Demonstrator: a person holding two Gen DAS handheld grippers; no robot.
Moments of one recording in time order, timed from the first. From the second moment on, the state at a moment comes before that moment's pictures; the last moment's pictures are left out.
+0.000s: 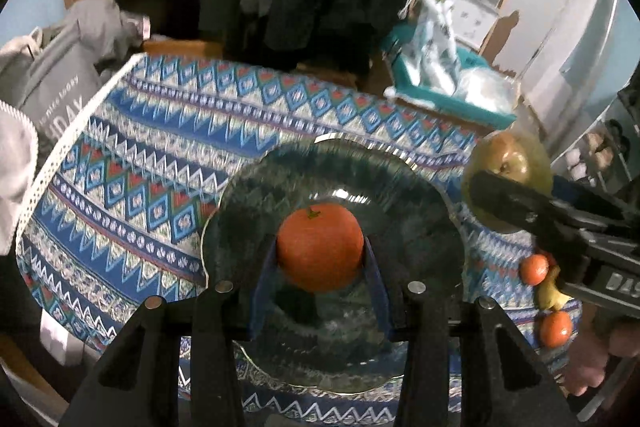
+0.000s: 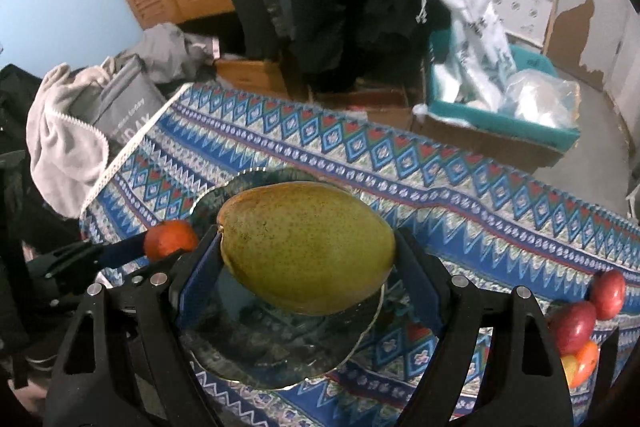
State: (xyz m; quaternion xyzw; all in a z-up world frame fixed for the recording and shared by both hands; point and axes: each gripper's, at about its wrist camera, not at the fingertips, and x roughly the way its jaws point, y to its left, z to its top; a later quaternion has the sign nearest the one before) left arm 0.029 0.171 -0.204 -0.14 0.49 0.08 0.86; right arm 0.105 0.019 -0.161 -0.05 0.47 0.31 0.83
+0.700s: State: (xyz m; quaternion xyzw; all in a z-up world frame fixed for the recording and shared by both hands) left arm 0.030 0.178 -0.236 -0.15 0.54 0.10 0.82; right arm 0.105 0.024 -0.215 -0.08 0.53 0.31 0.79
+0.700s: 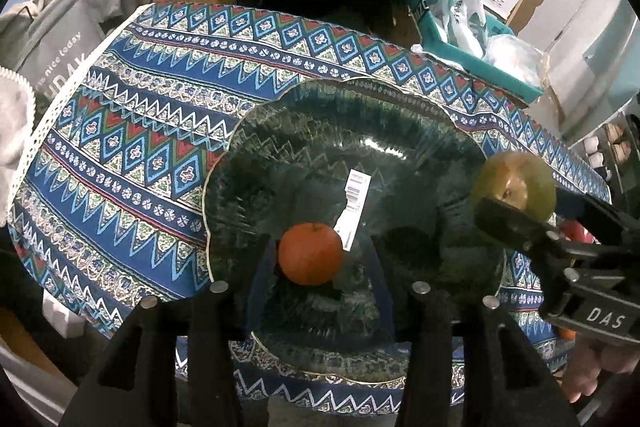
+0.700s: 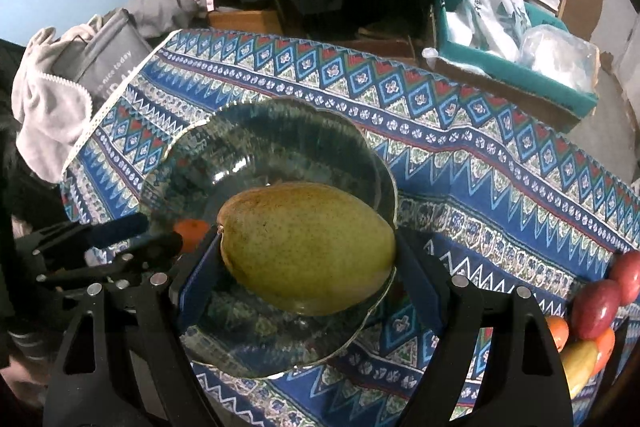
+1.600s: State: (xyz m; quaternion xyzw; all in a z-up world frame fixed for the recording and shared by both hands) left arm 0.023 0.173 -0.208 -0.12 0.51 0.11 0.85; right arm 0.111 0.014 -0.218 -0.07 0.53 0.29 0.79
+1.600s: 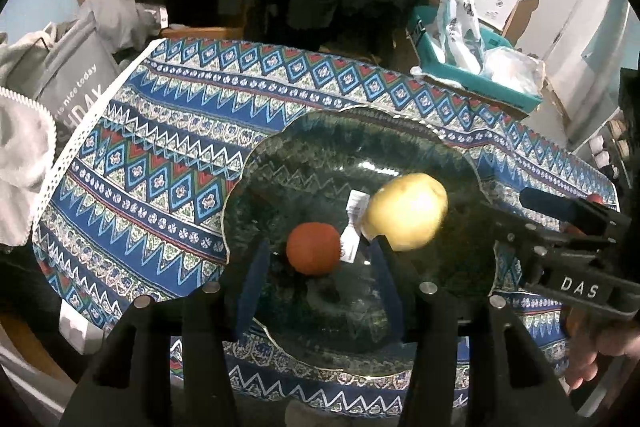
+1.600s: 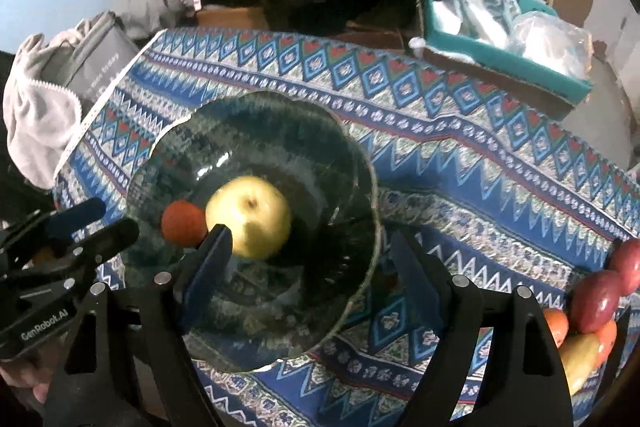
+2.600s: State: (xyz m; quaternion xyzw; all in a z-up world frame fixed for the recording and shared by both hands) left arm 0.014 0.096 -0.114 -0.07 0.41 0.03 0.91; right arm 0.076 -0.075 -0.088 -0.03 0.40 0.21 0.89
